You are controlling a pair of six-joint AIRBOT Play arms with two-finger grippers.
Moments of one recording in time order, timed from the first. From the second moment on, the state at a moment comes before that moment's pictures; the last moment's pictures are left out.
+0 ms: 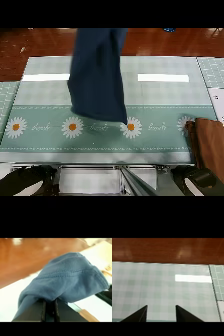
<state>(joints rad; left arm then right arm) -0.53 -1.14 1.82 0.95 -0.94 -1.43 0.30 -0.54 1.30 -1.85 1.25 1.81</state>
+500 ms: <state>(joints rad) -0.53 -0.86 0.90 0.96 -0.73 -1.54 0.30 -0.54 1.10 -1.71 1.27 1.80</state>
